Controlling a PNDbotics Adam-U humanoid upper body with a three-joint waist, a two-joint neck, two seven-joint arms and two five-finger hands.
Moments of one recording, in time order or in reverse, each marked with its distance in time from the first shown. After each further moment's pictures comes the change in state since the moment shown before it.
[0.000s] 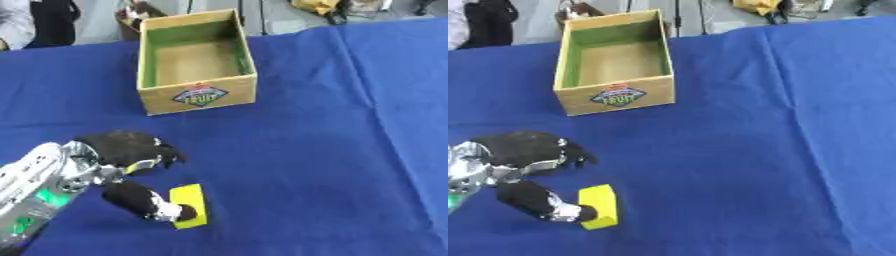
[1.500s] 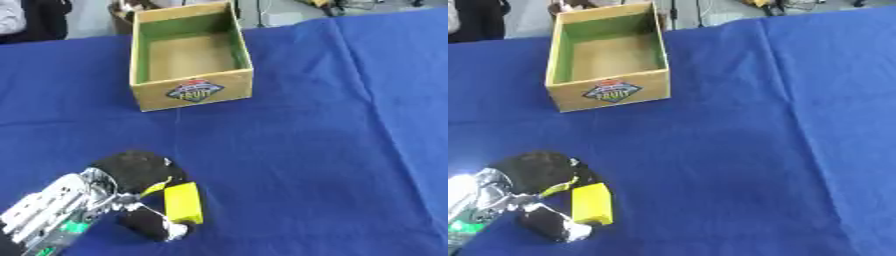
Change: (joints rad) left arm 0.040 -0.046 -0.043 0.000 -0.186 0.008 0.035; right arm -0.007 0.017 0.000 0.000 0.001 0.009 0.004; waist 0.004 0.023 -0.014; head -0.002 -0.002
